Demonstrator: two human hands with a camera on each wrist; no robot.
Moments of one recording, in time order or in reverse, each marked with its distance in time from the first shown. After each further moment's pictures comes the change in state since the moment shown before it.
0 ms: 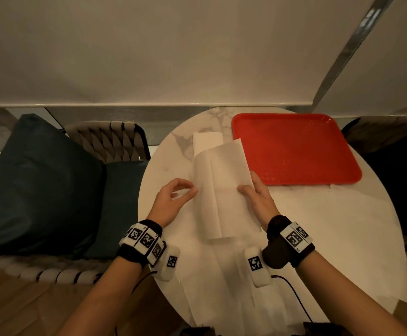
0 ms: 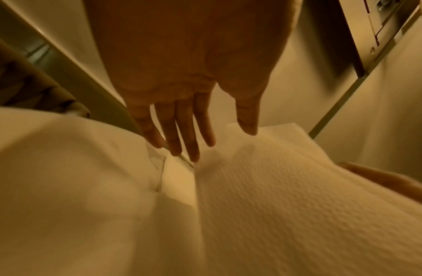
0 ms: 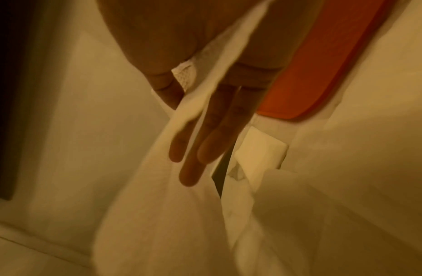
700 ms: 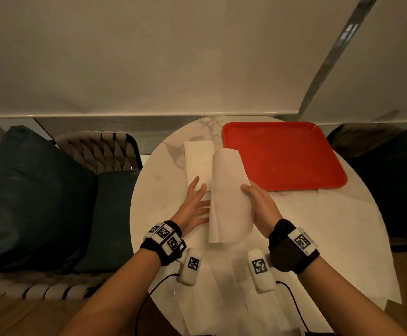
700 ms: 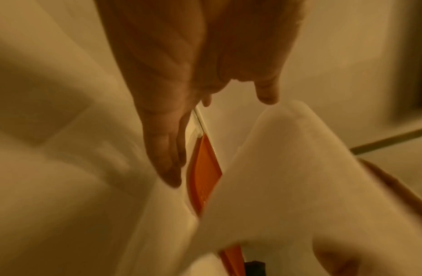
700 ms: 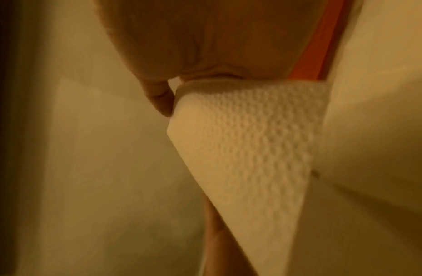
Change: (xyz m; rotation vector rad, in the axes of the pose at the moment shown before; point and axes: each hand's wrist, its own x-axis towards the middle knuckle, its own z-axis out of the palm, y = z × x) left_hand 0.015 0.016 0.061 -0.514 -0.296 -0.357; right_hand 0.000 -0.002 -0.017 0.197 0.013 0.064
